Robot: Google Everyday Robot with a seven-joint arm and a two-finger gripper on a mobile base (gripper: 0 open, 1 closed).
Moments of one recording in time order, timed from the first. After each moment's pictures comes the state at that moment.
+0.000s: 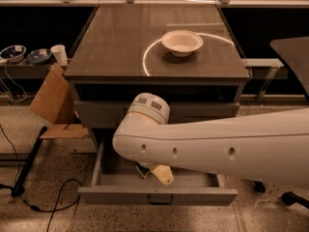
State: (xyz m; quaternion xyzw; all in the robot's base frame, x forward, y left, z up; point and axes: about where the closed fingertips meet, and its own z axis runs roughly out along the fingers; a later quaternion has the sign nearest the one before) arm 0.464 0.010 0.668 -0.89 0.43 -0.14 0.06
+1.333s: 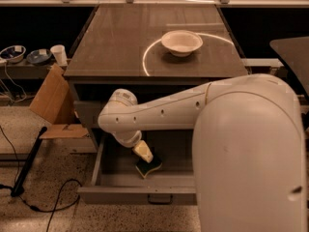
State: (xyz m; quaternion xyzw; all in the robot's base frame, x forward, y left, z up) arm 0.588 0.077 0.547 -0.93 0.34 -0.11 0.01
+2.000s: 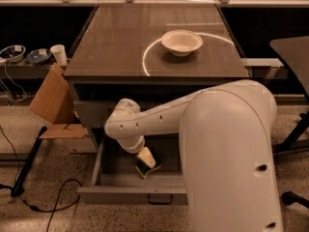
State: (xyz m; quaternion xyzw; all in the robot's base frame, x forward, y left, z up) arm 0.593 0.066 0.492 -0.93 0.35 -0.09 0.00
